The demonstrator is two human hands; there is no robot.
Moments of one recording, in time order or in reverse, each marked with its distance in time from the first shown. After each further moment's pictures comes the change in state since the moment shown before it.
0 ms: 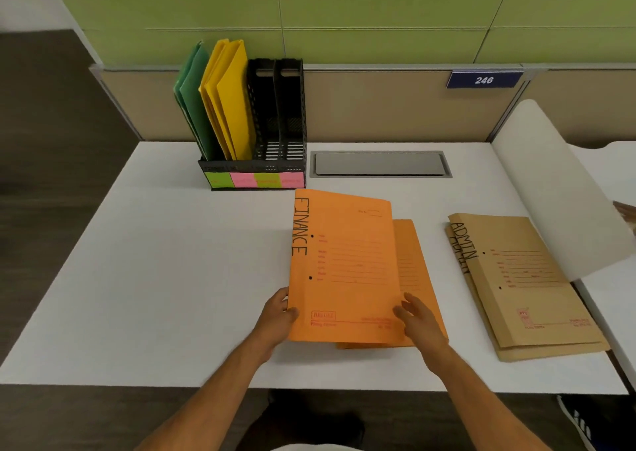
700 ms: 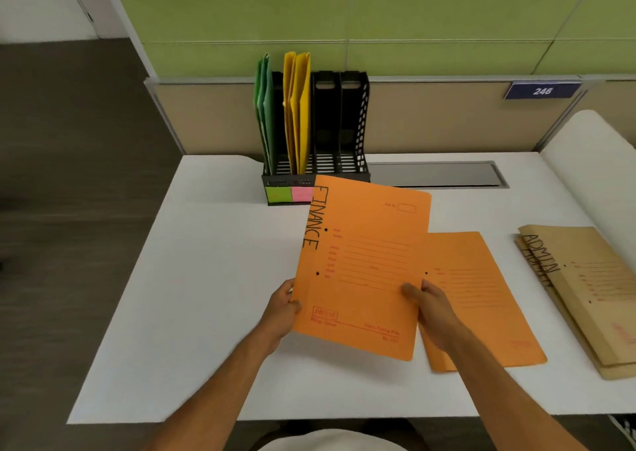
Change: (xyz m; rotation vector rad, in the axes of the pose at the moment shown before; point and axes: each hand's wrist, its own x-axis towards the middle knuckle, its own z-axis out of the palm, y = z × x) left_hand 0.043 0.017 -0.209 0.027 -0.076 0.092; right_hand 0.003 -0.091 0.183 0.391 -0.166 -0.150
